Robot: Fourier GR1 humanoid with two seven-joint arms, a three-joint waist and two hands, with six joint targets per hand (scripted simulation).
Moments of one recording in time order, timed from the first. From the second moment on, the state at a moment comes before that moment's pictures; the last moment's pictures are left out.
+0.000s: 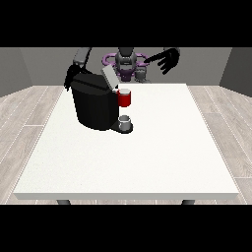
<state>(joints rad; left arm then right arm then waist) -0.85 0.13 0.34 -0.66 -0.50 -0.27 -0.32 -0.18 -0.10 -0.16 -1.11 0.14 -0.20 -0.06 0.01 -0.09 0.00</state>
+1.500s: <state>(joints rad) -0.40 0.00 0.22 -1.02 -0.22 -0.32 -0.20 -0.44 -0.19 -0.20 -1.19 -0.02 0.00 0.09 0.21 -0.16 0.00</state>
